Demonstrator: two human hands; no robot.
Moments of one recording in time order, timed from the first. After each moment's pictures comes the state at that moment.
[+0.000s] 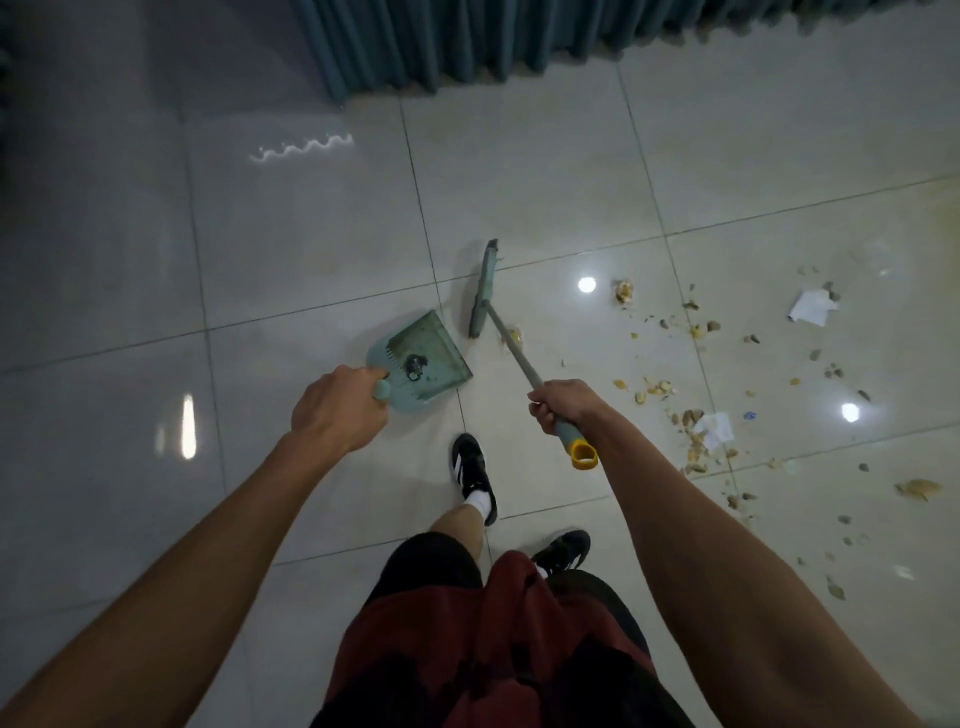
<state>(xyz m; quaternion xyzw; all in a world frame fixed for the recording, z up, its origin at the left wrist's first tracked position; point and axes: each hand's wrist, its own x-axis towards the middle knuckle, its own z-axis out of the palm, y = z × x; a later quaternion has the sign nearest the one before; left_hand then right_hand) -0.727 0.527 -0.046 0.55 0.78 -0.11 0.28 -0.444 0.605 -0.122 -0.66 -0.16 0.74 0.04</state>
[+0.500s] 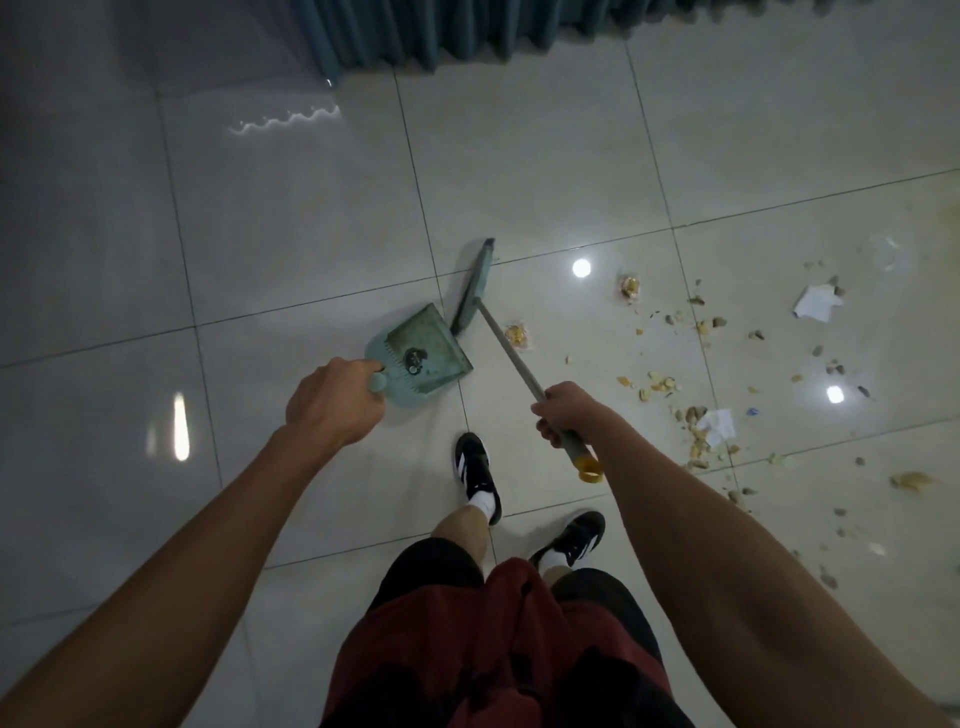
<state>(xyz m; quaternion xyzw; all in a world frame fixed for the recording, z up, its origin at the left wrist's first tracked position) -0.771 0.569 -0.058 0.54 0.78 -0.12 0.30 -0.481 0.628 -0.154 -0.69 -0.35 0.62 -0.11</state>
